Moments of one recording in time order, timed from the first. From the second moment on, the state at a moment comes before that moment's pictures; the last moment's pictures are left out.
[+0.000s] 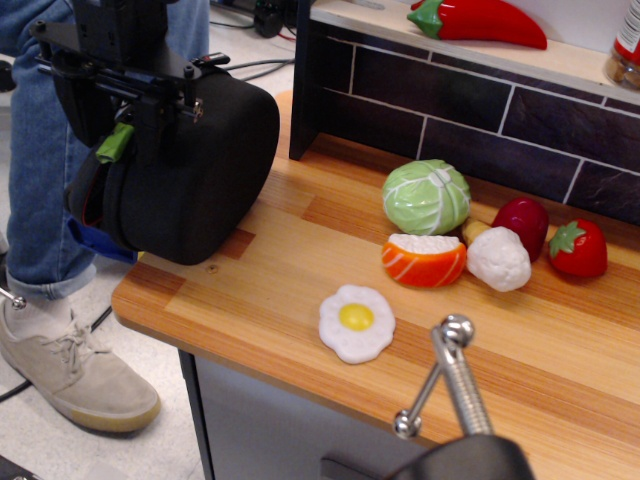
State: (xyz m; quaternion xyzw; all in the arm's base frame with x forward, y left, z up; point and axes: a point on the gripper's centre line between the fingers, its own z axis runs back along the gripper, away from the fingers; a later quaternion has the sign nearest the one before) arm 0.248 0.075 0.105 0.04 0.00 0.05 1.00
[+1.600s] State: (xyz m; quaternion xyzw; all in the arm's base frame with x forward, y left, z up) arm 0.173 0.105 0.037 -0.01 -0.01 0.03 1.00
